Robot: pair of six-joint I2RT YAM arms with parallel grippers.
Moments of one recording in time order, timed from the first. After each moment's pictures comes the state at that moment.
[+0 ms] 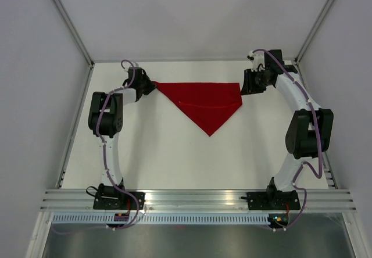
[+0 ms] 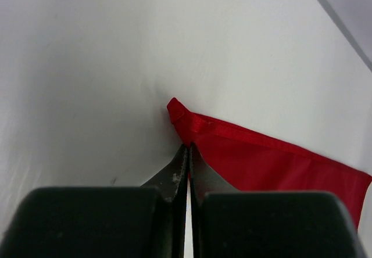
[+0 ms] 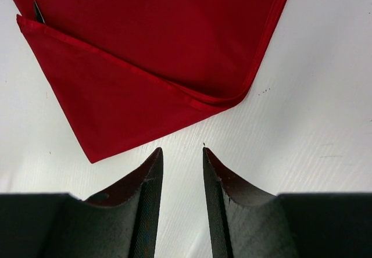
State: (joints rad) left arm -0.10 2.27 1.50 0.17 0.14 -0.73; right arm 0.04 1.83 1.58 -0.74 -0.41 -0.07
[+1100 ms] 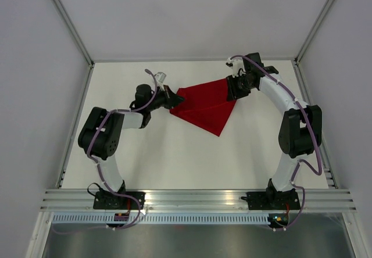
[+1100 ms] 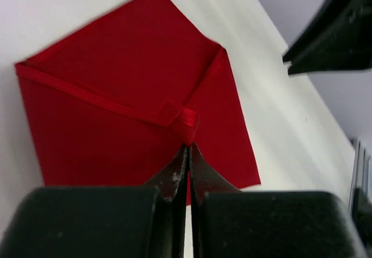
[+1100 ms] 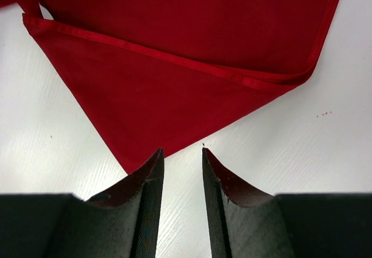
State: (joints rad) left arm -0.29 1.87 0.88 0.80 0.59 -0.53; right arm 0.21 1.87 1.58 -0.75 -0.36 -0.12
